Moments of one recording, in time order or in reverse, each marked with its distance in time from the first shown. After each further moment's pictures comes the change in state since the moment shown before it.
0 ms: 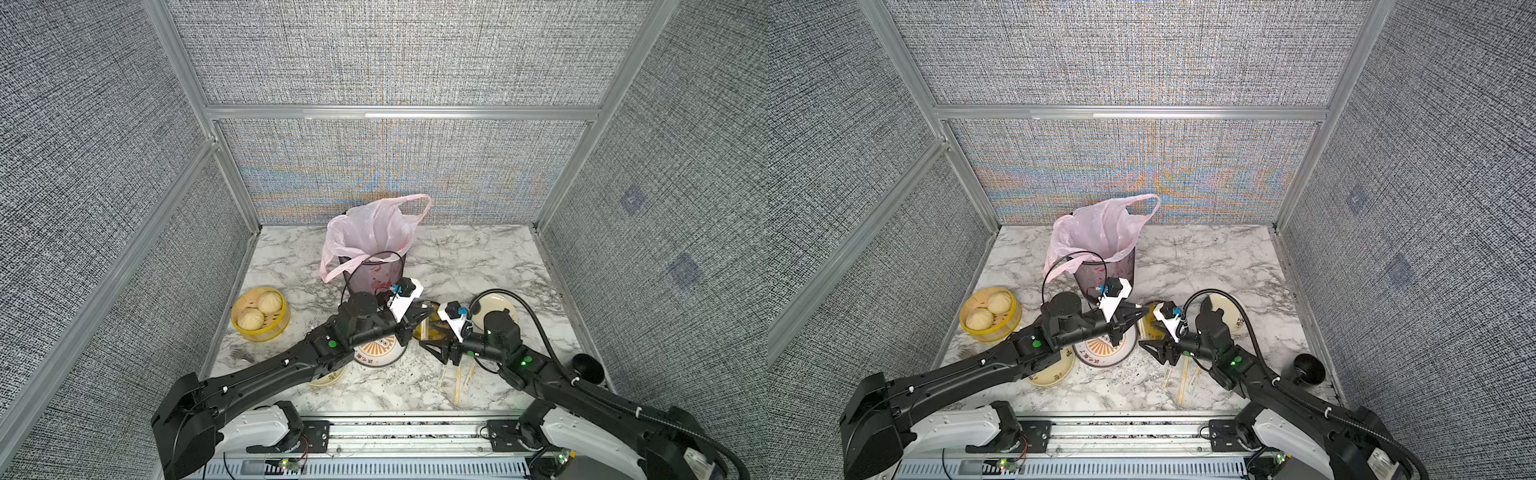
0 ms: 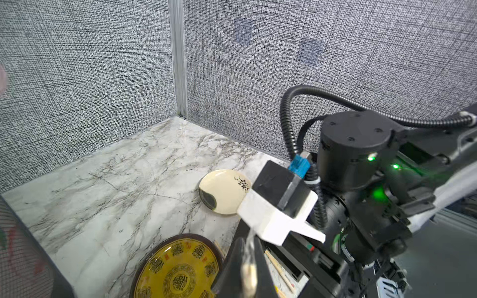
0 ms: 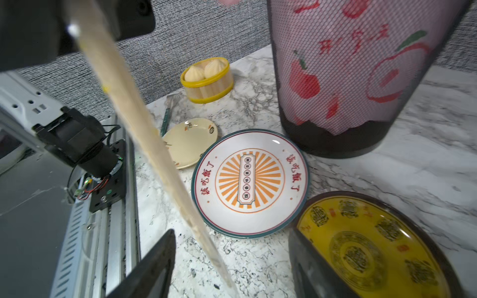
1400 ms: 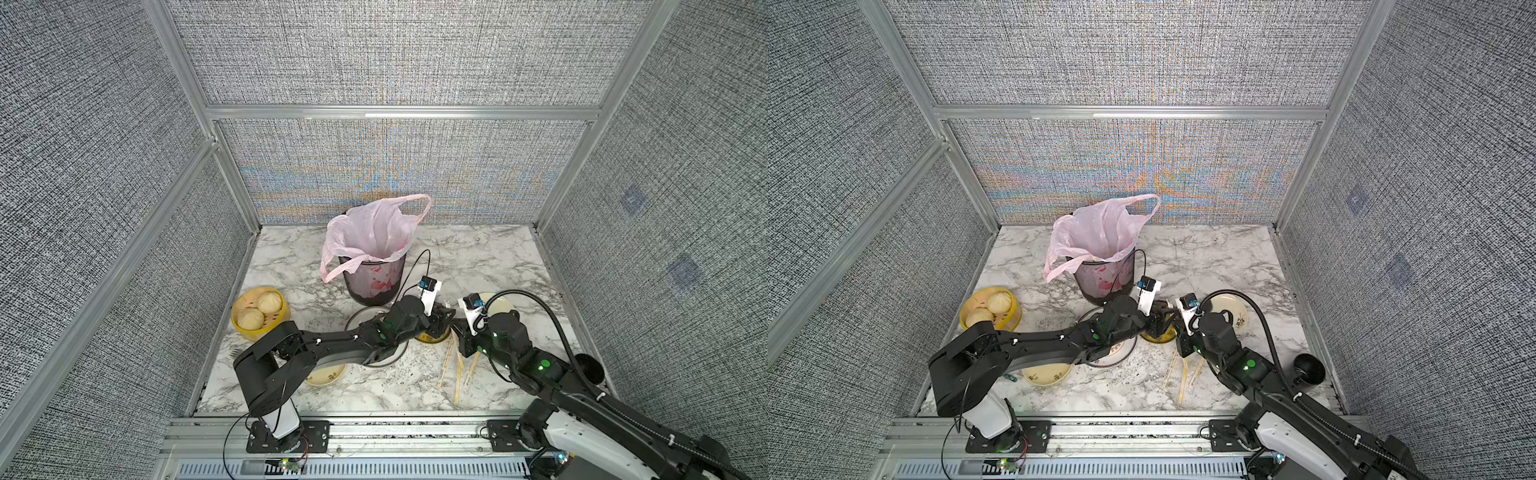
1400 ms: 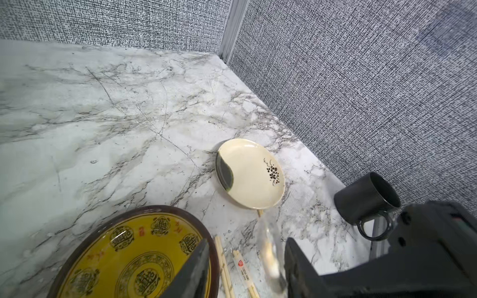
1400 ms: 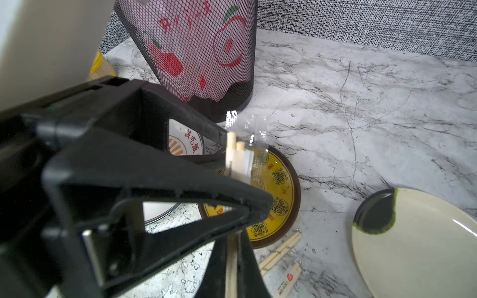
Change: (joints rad) left arm -0.071 0.513 0.134 0.222 -0.283 -0.360; right arm 0.030 -0.199 0.088 -0.426 0.560 0.086
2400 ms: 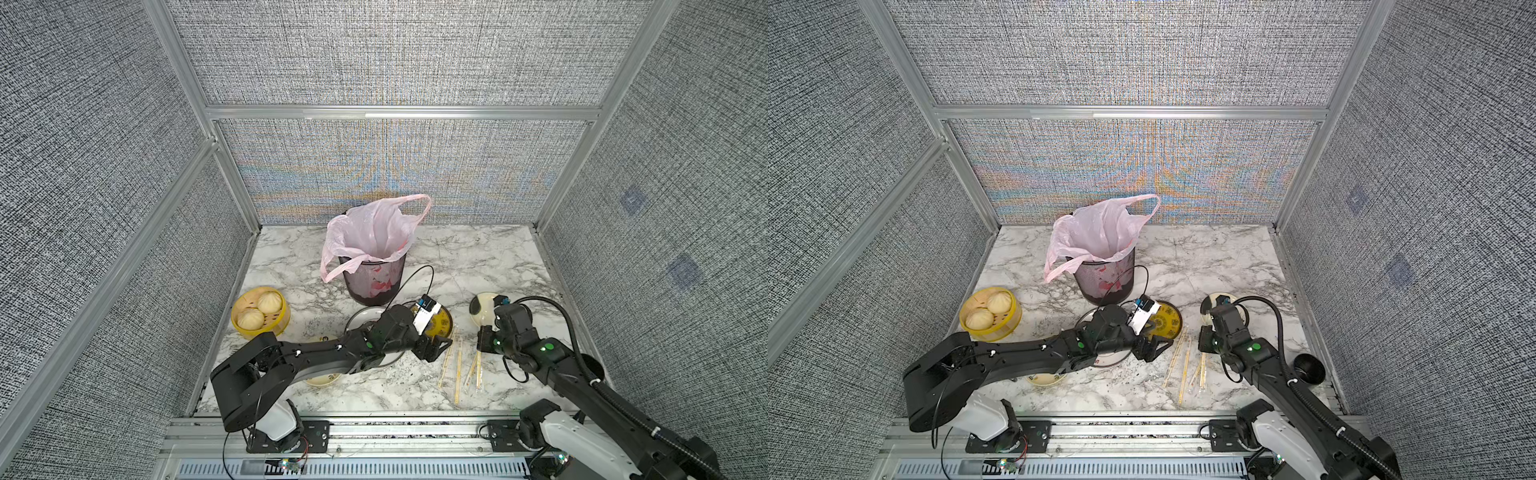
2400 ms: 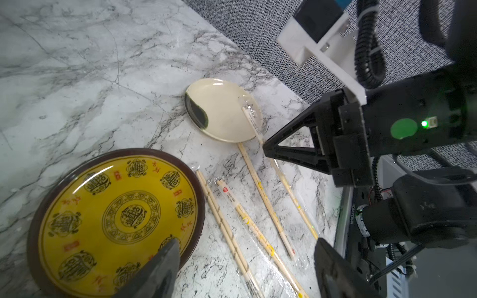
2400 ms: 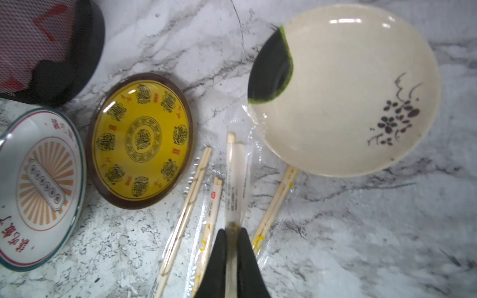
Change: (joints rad) left arm -0.007 -0.123 -0.121 -0.127 0.216 0.146; right arm -0.280 0.098 0.072 -0.367 0.007 0.311
